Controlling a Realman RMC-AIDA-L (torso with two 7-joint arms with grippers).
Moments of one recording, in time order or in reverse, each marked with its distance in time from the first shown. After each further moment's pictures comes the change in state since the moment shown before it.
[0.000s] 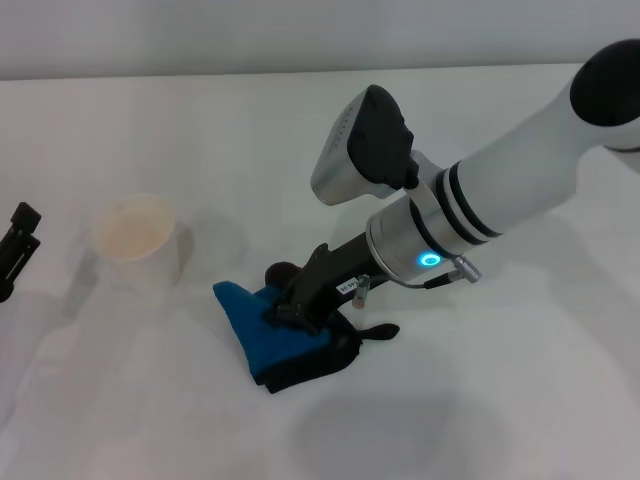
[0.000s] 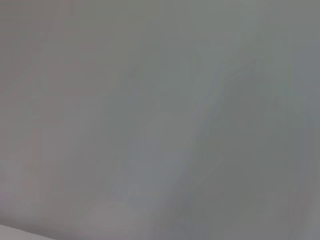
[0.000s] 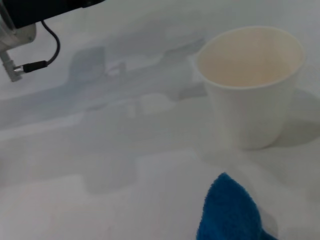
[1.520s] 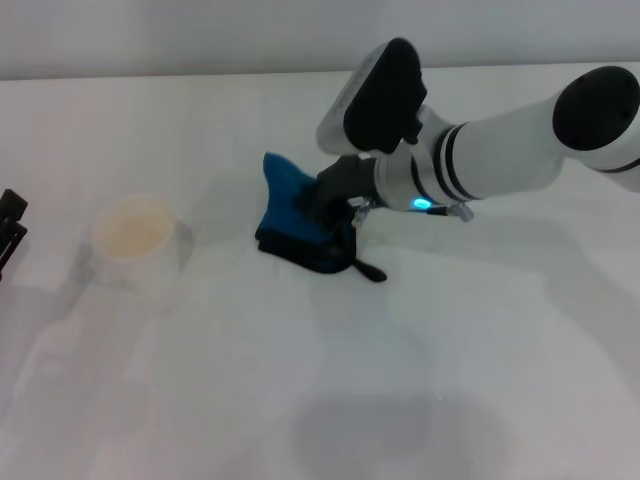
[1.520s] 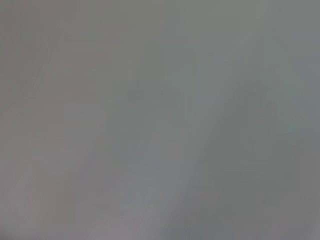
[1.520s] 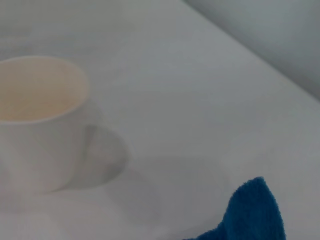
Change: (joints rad) left arm 0.001 0.000 -0.028 0.011 0.000 -0.024 0.000; right arm 0.061 -0.012 -0.146 0.140 0.102 -0.512 -0.068
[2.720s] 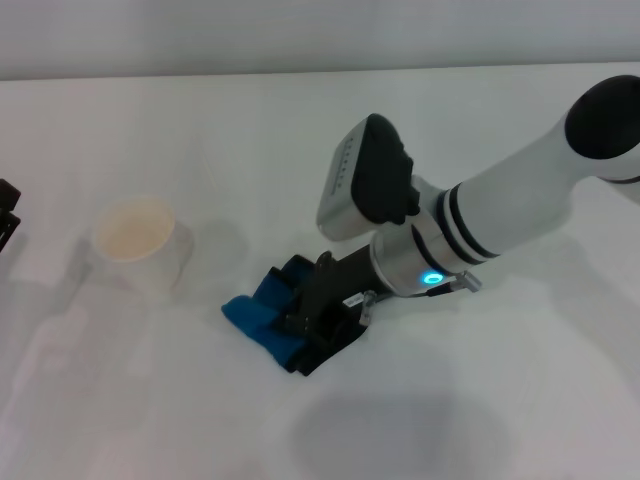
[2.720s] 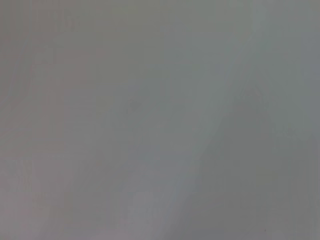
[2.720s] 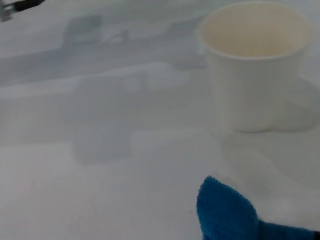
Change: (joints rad) left arm -0.003 0.003 -0.012 0.014 0.000 -0.005 0.000; right arm -0.069 0.012 0.056 -0.087 -0.038 0.411 -0.070
